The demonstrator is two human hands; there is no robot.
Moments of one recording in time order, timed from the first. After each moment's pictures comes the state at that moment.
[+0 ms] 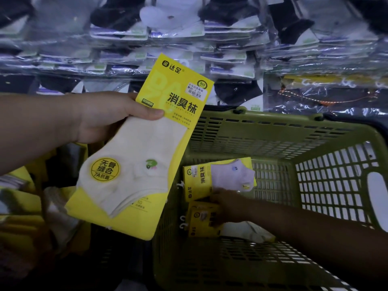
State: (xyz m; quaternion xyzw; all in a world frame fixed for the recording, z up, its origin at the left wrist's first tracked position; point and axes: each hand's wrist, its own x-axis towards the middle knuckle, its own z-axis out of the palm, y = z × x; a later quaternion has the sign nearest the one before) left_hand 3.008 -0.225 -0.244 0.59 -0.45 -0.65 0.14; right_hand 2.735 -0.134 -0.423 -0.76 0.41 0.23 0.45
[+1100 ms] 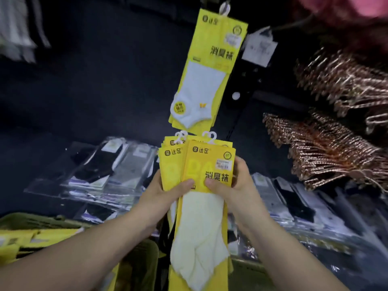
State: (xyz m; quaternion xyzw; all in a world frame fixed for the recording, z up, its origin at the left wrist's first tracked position) left_hand 3.002 -0.233 -0.095 0.45 -0.37 -0.58 0.57; right_hand 2.839 -0.251 -0.049 -0.57 0.47 -0.49 0.45
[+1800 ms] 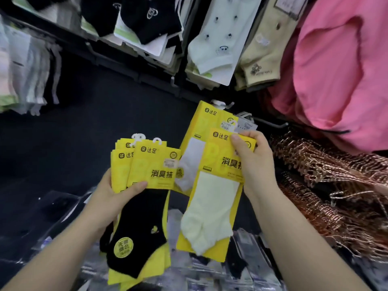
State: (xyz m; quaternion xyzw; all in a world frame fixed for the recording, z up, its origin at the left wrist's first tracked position) left_hand 3.118 -0.277 -0.025 0.49 -0.41 -0.42 0.64; right_hand 2.884 -0.320 0.114 -0.60 0.42 -0.63 0.26
